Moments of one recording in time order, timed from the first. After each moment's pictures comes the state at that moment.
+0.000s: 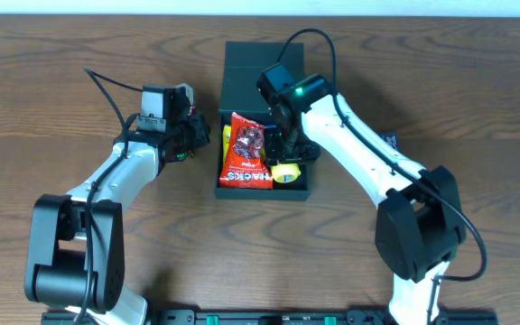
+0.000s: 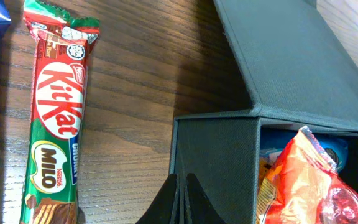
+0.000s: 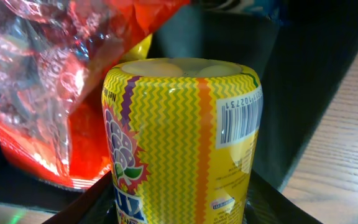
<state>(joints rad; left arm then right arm) -0.14 1.74 0.97 -0.16 0.36 -0.43 0.57 2.02 1.69 -1.19 -0.10 0.49</state>
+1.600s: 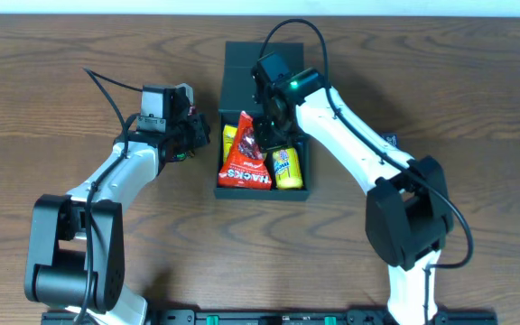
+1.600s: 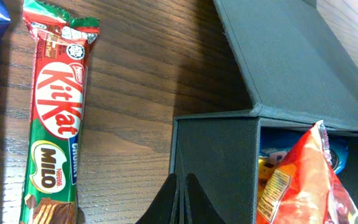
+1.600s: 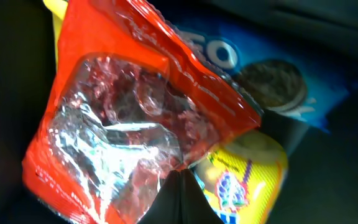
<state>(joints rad) -0.14 1.74 0.97 -0.16 0.36 -0.43 0.56 2.10 1.76 -1.07 -0.15 0.30</state>
